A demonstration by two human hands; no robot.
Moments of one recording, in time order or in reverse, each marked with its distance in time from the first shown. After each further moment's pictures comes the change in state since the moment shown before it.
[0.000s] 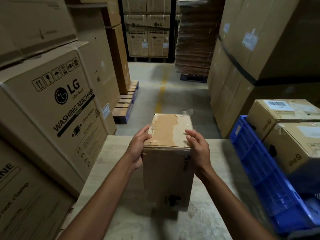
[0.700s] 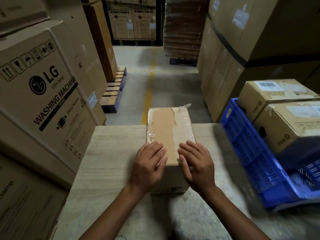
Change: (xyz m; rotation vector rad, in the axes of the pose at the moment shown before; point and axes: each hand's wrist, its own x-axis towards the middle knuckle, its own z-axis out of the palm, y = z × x) left_hand -0.038 -0.105 0.007 1.157 0.095 1.063; right_hand -0.063 0.050 -0.044 -0.869 0.041 -0.749
